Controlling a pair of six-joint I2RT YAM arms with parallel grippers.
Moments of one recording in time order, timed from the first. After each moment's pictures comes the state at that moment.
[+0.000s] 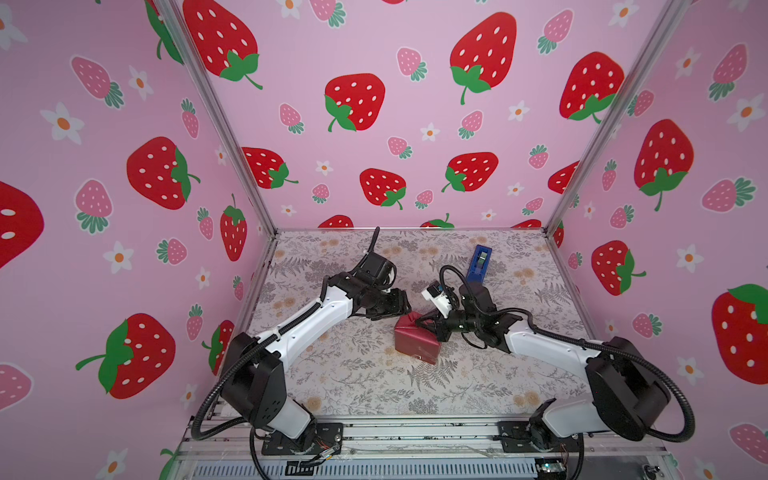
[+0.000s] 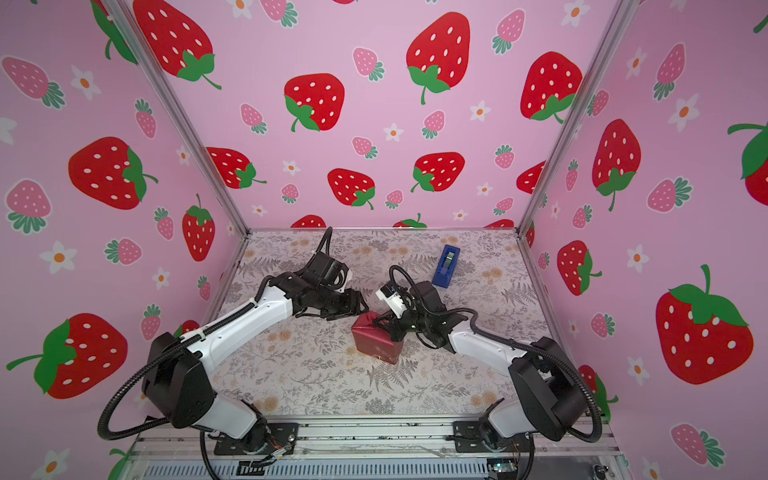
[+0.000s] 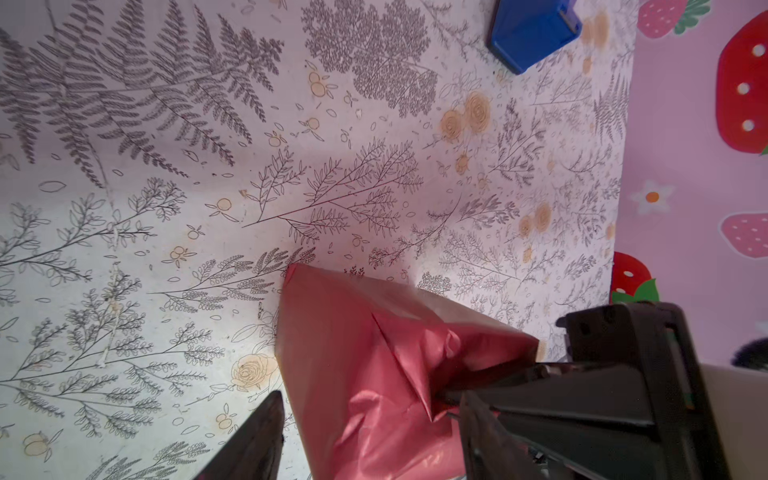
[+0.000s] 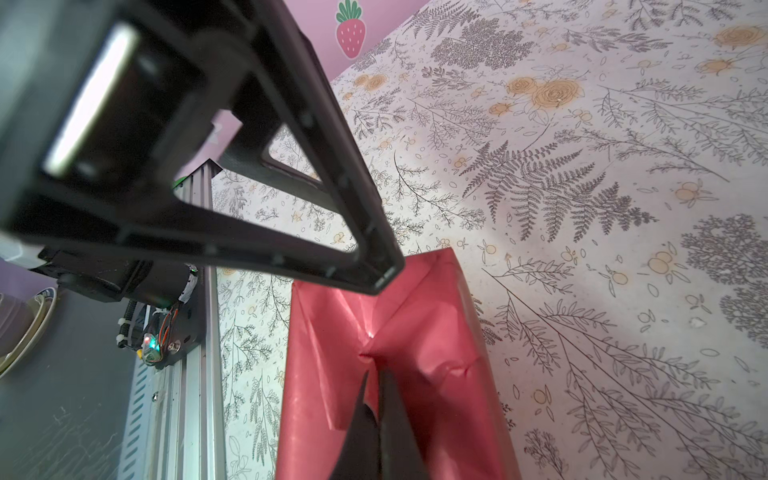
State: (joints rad) left arm -0.58 1.56 1.25 -0.75 0.32 -0.59; right arm 0.75 1.44 0.74 0.10 -0.60 0.07
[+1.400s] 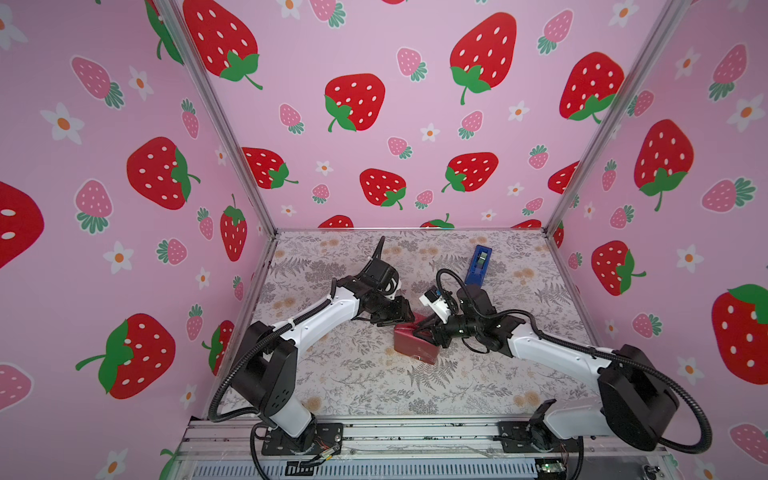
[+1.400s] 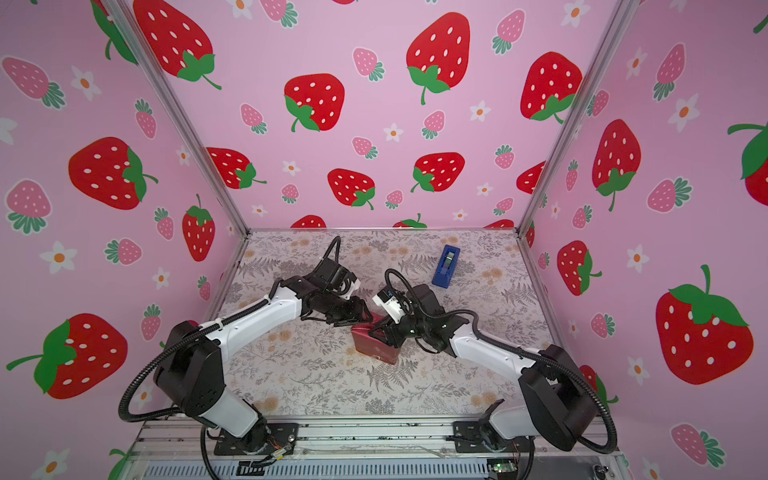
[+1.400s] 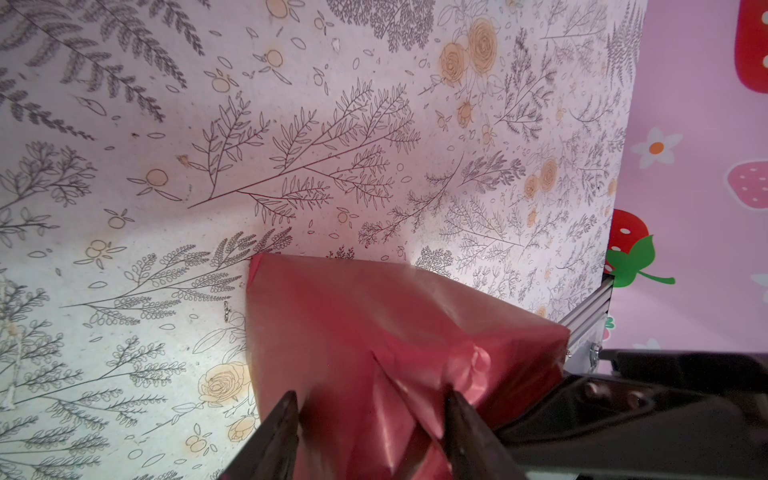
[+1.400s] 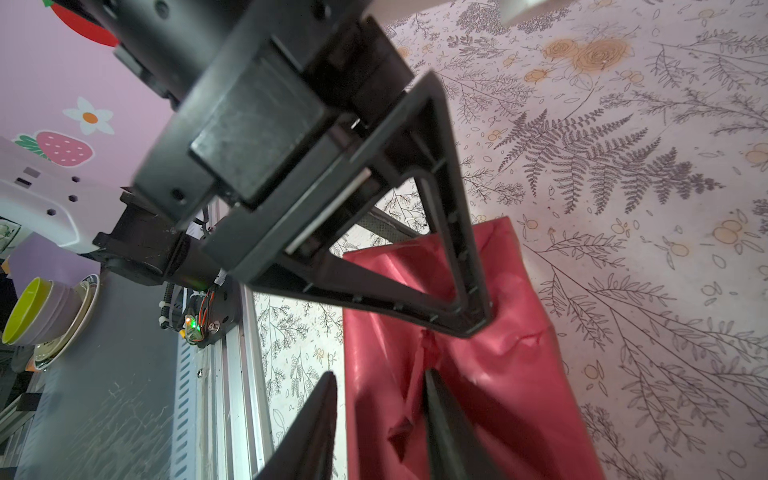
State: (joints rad) left arm -0.57 1.61 1.19 -0.69 0.42 -0.55; right arm 0.80 1.38 0.75 0.01 -0.61 0.12
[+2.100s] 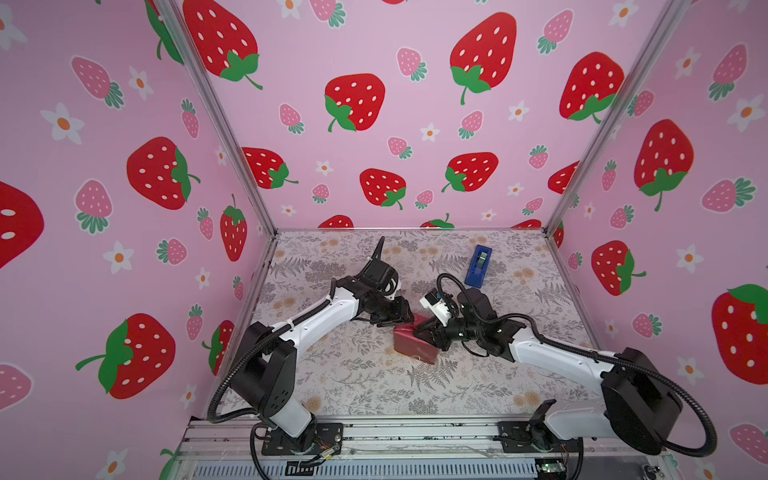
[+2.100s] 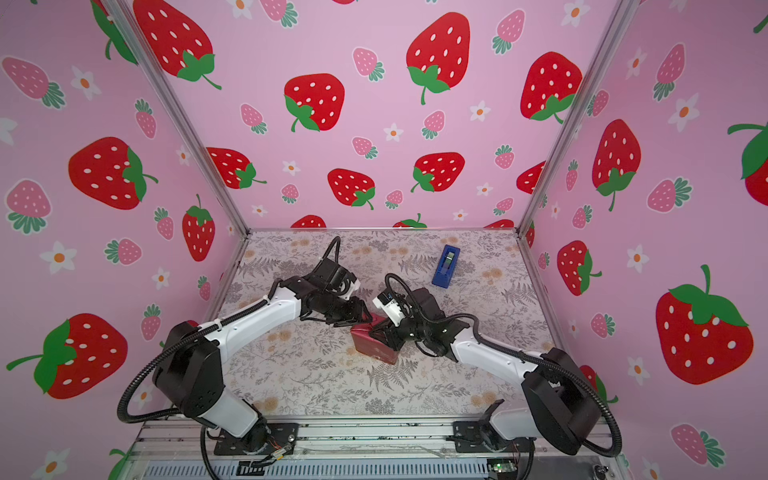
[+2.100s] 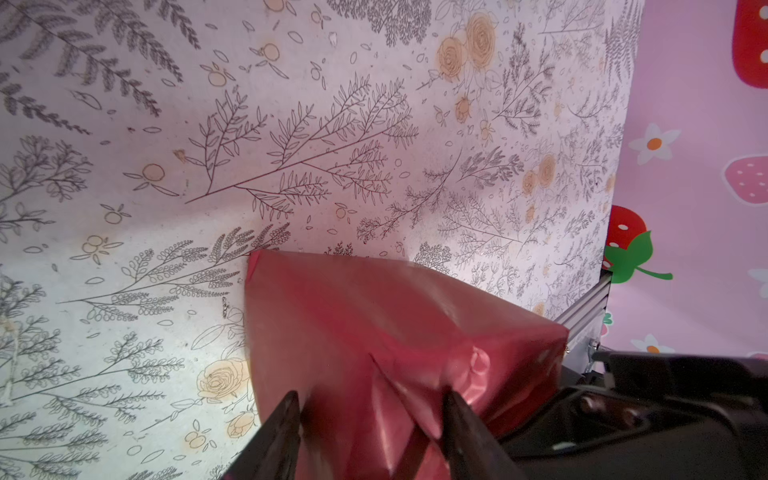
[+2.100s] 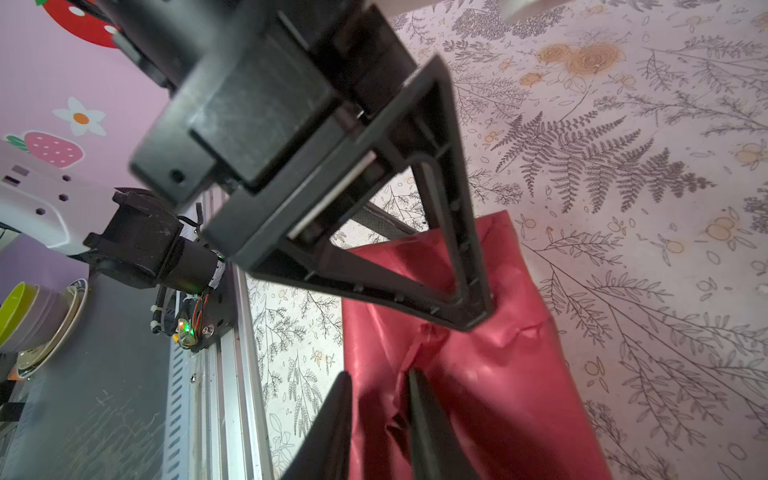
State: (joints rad) left arm -0.57 1.61 1.19 -0.70 0.43 -0.54; right arm 0.83 1.35 0.71 0.05 -0.57 0.15
